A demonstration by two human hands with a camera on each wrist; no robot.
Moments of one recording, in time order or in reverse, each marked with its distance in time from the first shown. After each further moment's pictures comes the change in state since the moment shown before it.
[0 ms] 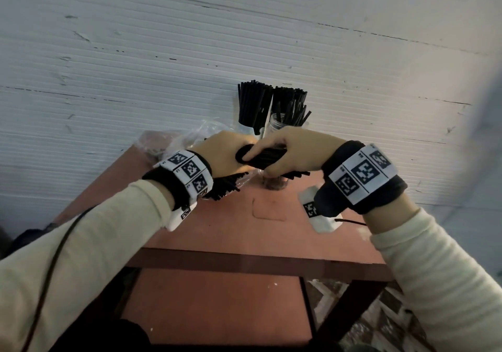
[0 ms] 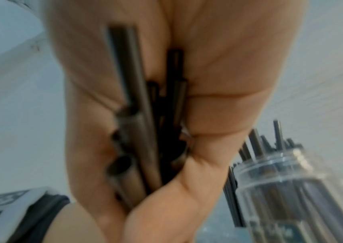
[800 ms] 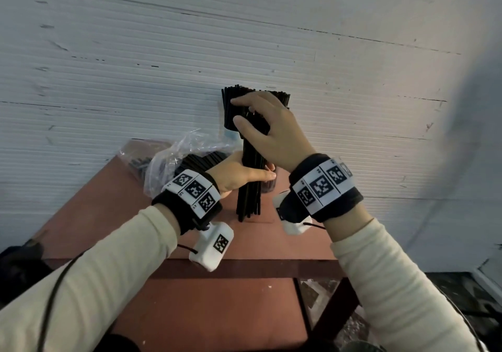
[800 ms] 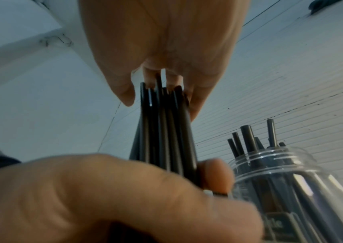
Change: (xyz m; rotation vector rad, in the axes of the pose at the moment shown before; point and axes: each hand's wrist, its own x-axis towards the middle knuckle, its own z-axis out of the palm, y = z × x) left_hand 0.006 0.042 0.037 -1.011 -0.092 -0.278; right_hand 0.019 0.004 0.017 -0.006 0.821 -0.342
